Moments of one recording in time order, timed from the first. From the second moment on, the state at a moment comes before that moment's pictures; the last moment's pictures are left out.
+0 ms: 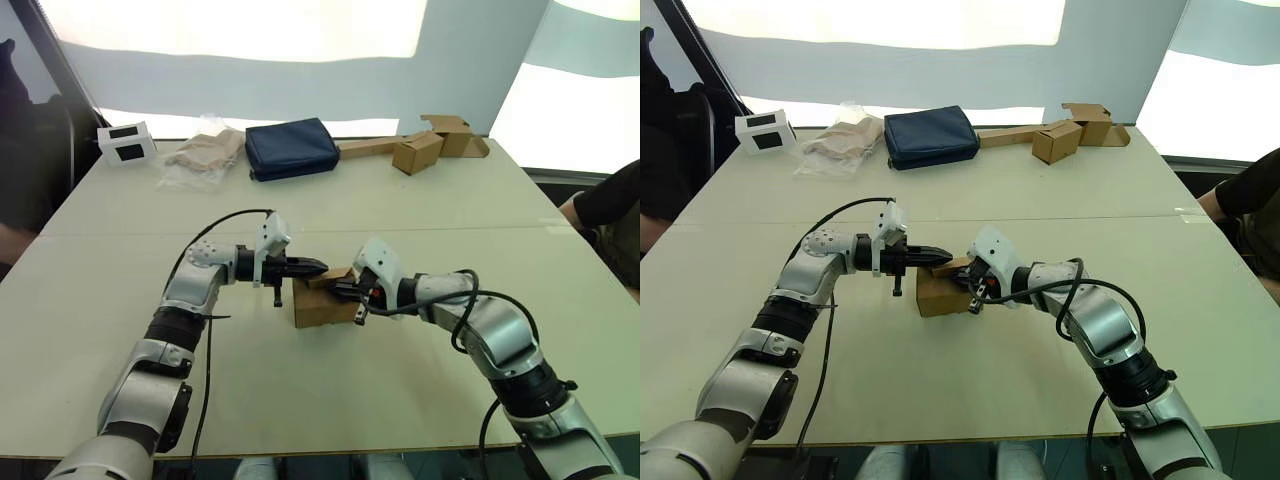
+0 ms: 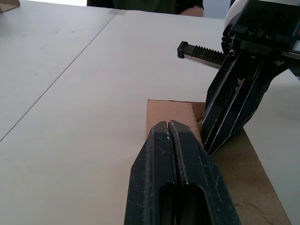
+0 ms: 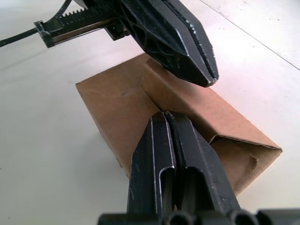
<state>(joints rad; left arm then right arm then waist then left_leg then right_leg) -0.79 0.37 -0.13 0.53 -0.25 0.14 -1.31 -0.53 -0.50 0.27 -0.26 0.30 0.77 0.73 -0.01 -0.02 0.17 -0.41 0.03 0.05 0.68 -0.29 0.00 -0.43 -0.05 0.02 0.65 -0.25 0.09</state>
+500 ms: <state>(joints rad) -0.76 0.40 -0.17 0.49 -0.21 0.07 -1.32 -0.53 -0.51 0.14 -0.38 0.46 0.85 0.79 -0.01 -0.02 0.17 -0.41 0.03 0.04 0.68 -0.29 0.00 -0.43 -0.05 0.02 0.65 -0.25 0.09</state>
